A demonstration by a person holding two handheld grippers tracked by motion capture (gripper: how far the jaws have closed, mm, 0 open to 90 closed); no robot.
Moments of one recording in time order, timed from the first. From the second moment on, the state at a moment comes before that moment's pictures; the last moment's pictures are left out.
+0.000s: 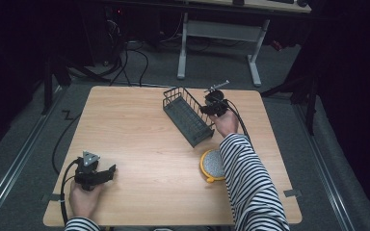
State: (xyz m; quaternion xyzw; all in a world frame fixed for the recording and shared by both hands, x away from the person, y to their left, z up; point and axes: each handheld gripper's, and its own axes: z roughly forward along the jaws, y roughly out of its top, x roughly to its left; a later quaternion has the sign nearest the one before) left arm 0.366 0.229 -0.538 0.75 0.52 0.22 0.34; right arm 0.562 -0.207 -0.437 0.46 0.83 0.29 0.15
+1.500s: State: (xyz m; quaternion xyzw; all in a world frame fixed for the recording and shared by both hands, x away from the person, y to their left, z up) left arm 0.365 0.228 -0.537 0.75 0.52 0.22 0.34; right arm 0.480 -0.148 -0.436 0.45 0.84 0.29 0.14
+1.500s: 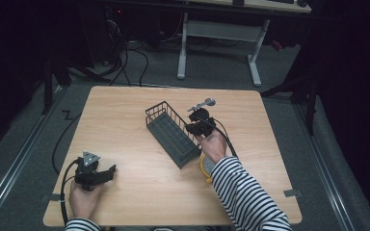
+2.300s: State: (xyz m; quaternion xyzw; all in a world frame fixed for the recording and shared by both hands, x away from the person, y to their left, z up) left arm 0.365 0.229 -0.538 0.75 0.52 0.22 0.34; right arm 0.450 -0.204 -0.408 0.47 0.79 0.36 0.15
